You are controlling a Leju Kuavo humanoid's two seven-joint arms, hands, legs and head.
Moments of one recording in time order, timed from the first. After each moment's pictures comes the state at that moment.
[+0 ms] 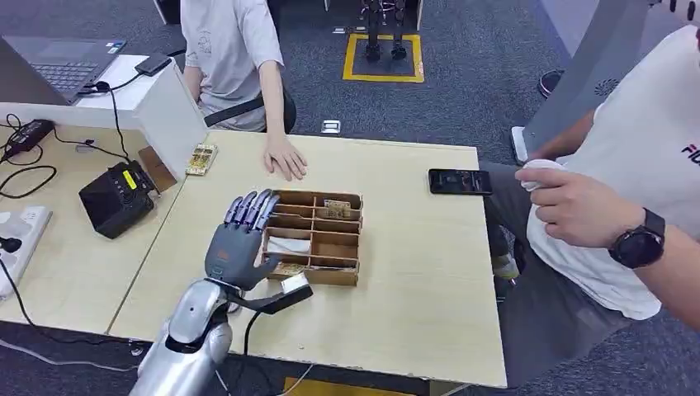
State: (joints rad) left arm -0.16 0.00 -0.21 -1.38 -1.33 0.34 -0.17; right arm -0.09 0.12 -1.09 -0.22 1.56 -0.23 0.03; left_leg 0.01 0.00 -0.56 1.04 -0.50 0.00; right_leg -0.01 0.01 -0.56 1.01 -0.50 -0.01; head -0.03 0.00
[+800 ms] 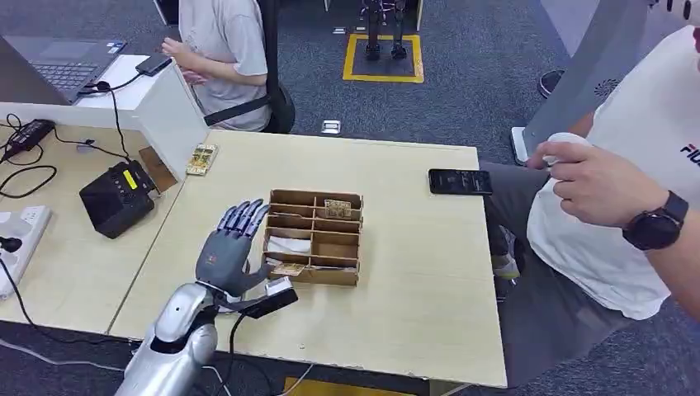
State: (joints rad) left arm -0.15 0.07 -0.22 -1.37 -1.17 0.28 -0.22; right arm -0.09 0.12 -1.09 -0.22 1.56 -0.23 0.02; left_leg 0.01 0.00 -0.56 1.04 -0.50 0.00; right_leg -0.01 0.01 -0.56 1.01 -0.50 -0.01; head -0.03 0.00
